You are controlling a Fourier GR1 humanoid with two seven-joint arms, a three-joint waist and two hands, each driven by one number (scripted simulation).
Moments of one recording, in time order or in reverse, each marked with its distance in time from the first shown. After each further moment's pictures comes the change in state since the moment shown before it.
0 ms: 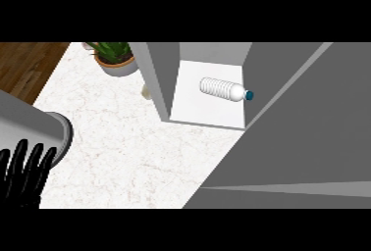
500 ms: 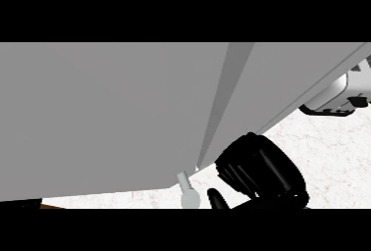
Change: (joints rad) left arm -0.001 0.010 -0.001 0.011 0.014 -0.039 0.008; right arm -0.313 0.091 -0.197 0.314 0.004 -0.337 -0.042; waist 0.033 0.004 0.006
